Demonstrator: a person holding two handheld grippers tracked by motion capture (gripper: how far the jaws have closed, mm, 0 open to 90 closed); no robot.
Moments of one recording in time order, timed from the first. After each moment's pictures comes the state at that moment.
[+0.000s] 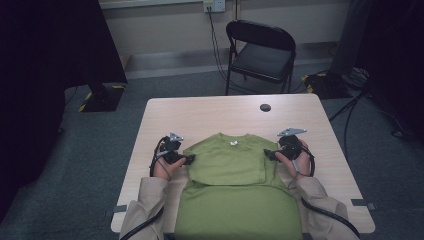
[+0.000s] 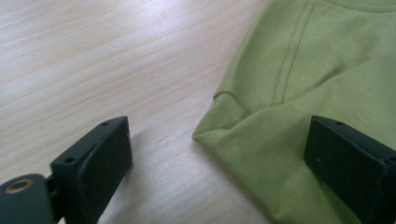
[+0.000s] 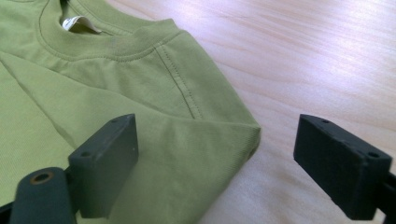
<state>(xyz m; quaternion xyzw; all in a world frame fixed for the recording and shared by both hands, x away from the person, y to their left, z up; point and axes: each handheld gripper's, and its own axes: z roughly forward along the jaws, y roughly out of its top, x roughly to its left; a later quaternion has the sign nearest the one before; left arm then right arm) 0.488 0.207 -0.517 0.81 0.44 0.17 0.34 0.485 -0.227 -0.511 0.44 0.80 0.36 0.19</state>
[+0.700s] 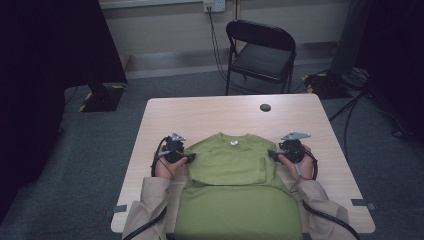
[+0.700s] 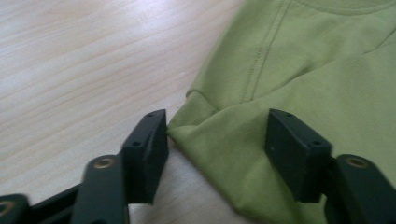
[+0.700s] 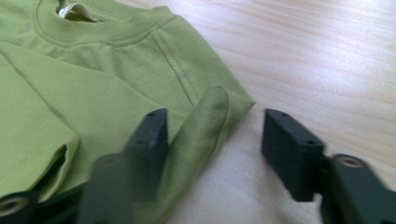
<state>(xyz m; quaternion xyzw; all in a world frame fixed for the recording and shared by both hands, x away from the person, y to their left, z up) 0.480 0.195 -0.507 0.83 0.43 0.14 0.33 0.474 -0.237 -0.521 0.45 0.79 0.38 0.20</state>
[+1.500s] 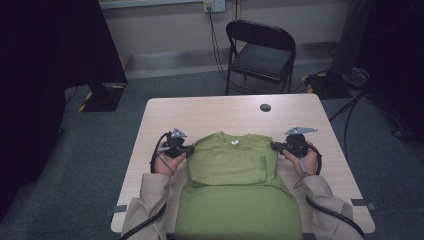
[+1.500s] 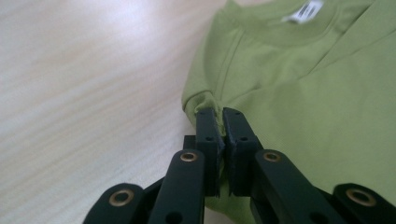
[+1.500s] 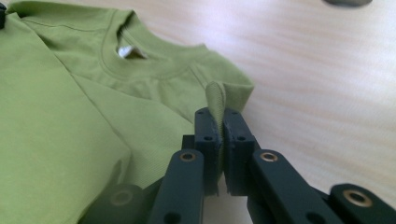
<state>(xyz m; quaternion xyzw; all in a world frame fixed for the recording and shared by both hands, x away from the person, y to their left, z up) 0.475 0.192 -0.470 0.83 0.40 0.14 0.37 0.474 -0.241 -0.486 0.43 0.78 0.43 0.15</state>
